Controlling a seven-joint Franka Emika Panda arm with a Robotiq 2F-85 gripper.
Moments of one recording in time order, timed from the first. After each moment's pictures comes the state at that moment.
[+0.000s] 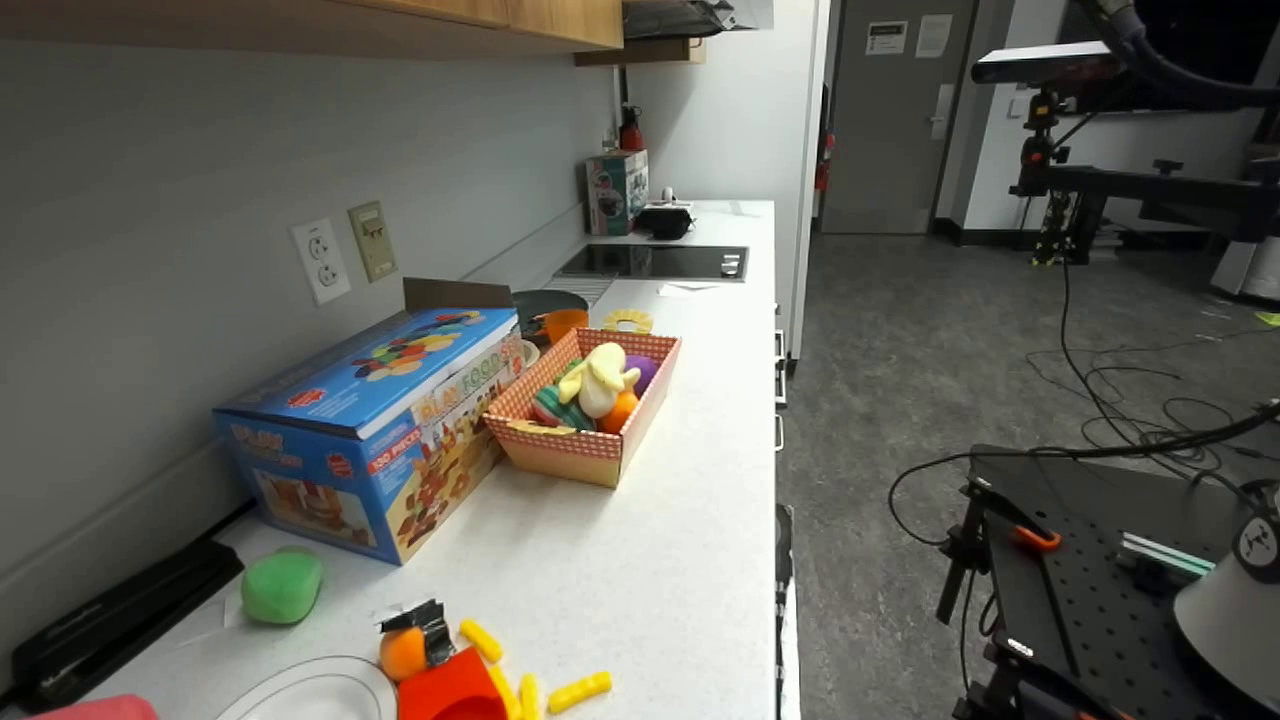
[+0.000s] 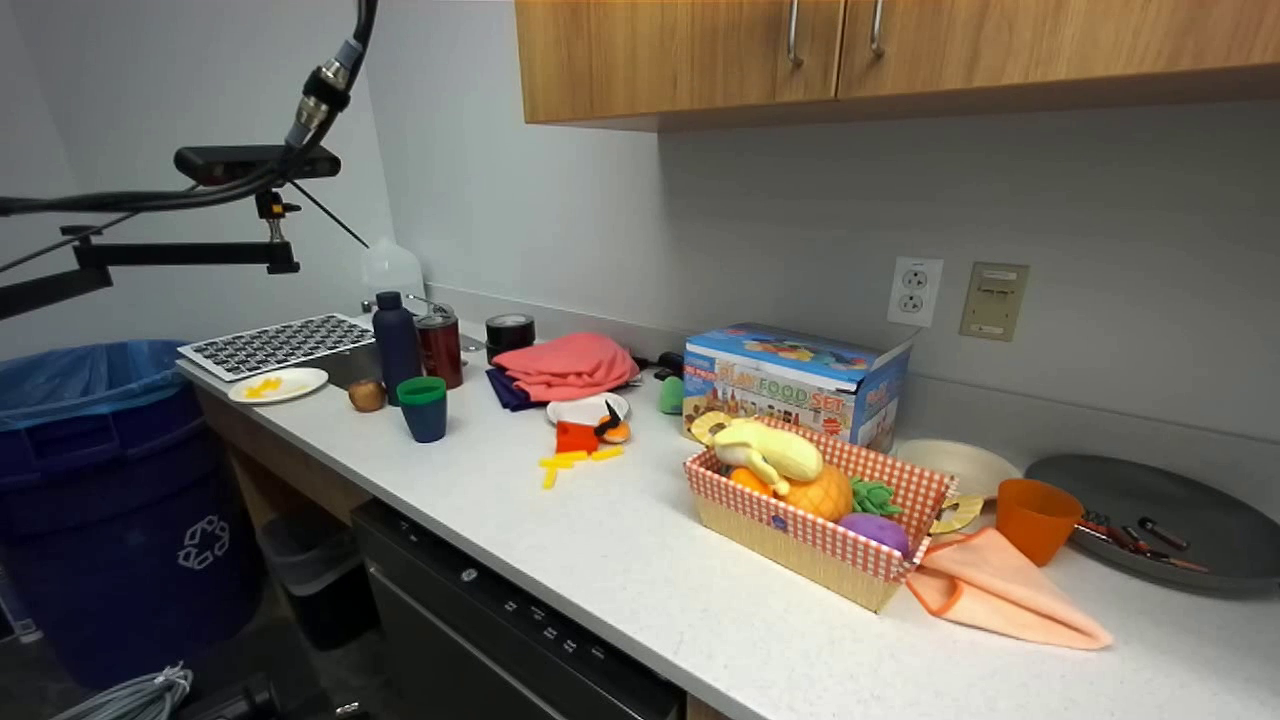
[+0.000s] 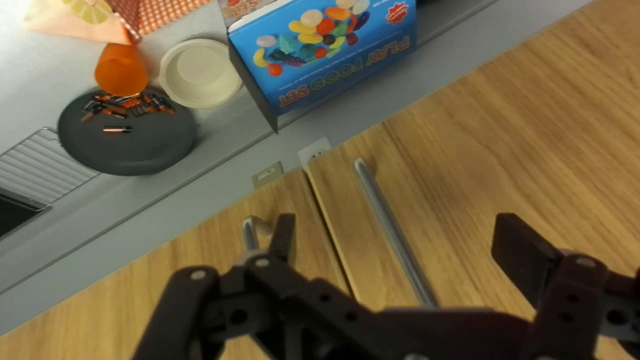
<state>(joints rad) -0.03 -0.08 -0.05 -1.57 0.20 2.14 0.21</state>
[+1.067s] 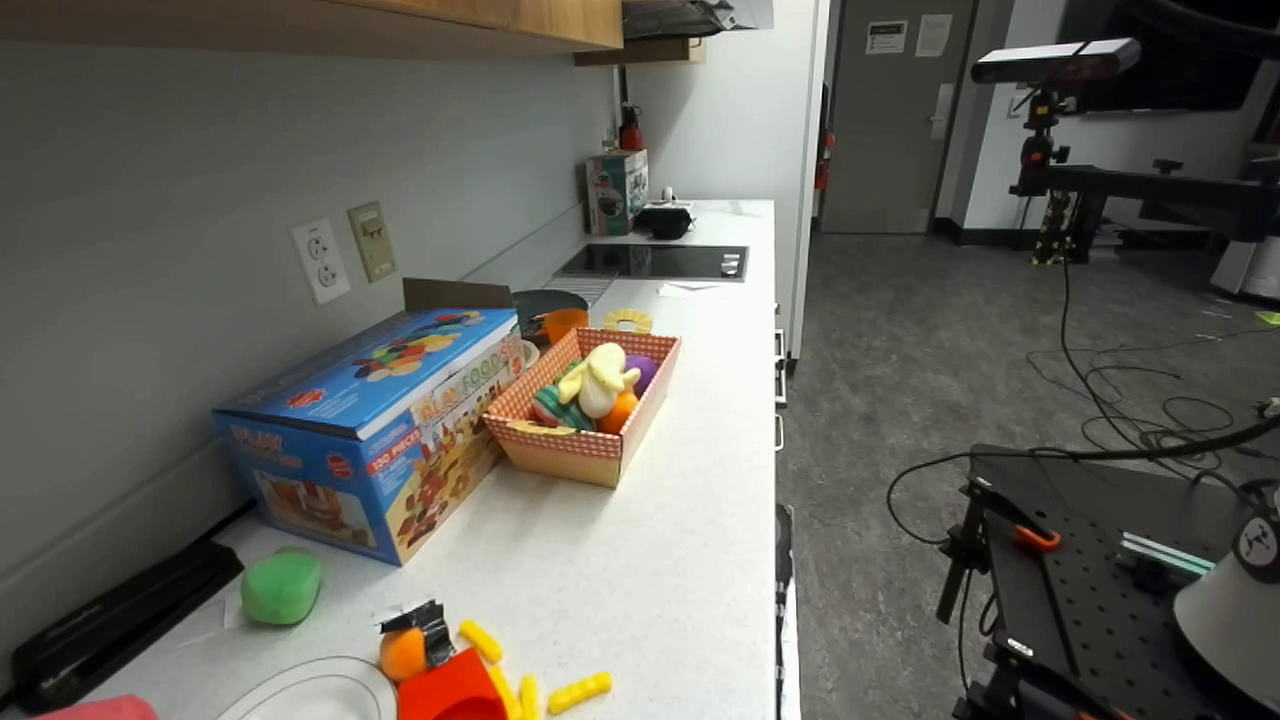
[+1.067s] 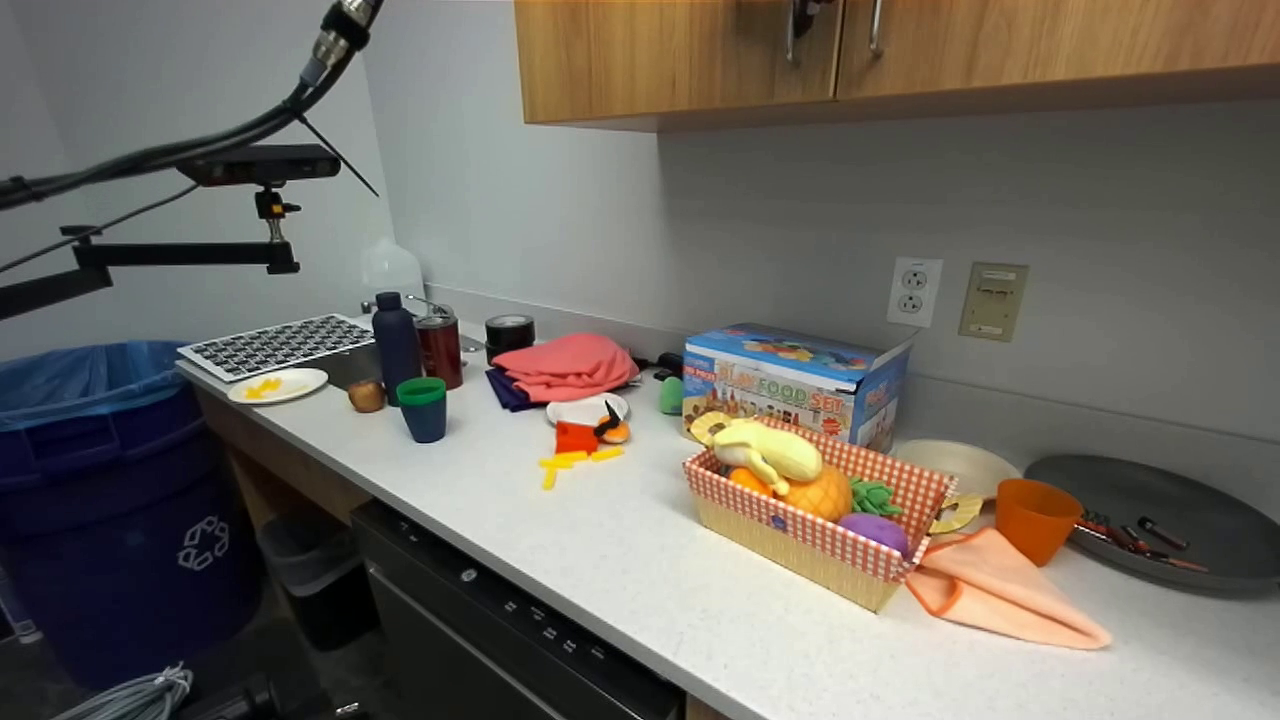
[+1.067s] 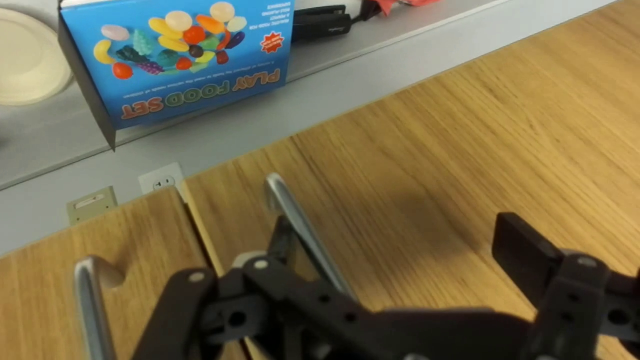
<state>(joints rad) -0.09 0.07 -0.07 -1.45 0.68 2.01 -0.31</state>
